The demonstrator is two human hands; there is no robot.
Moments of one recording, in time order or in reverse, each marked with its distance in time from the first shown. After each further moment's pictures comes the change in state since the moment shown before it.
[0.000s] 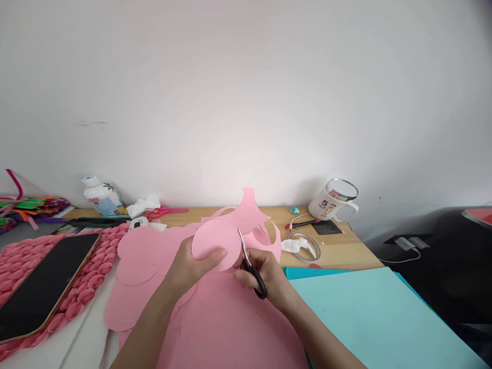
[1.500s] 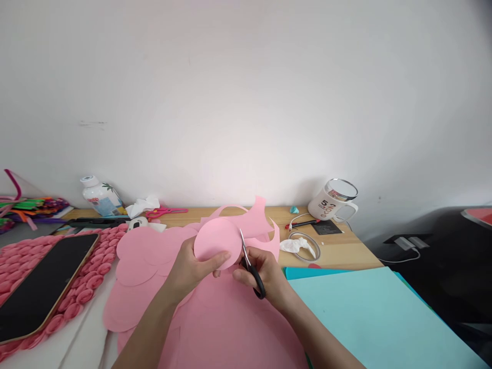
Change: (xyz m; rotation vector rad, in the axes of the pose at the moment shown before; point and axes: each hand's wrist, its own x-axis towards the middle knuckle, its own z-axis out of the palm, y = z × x) left_hand -0.006 0.018 0.013 -0.033 0.034 -0.068; right_hand 0.001 0.006 -0.002 -0.007 -0.010 -0.106
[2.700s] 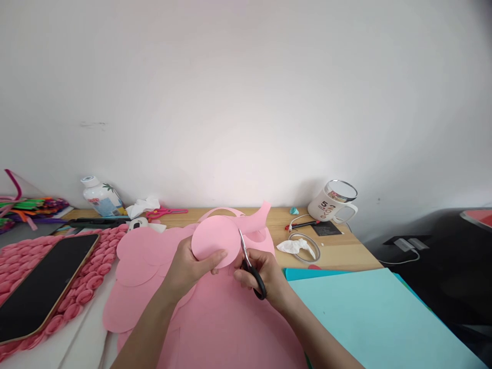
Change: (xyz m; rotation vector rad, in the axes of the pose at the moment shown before) left_hand 0.006 -0.013 -0.011 0.002 -0.058 0.093; right_hand 0.000 -0.004 0.003 -0.020 0.029 0.065
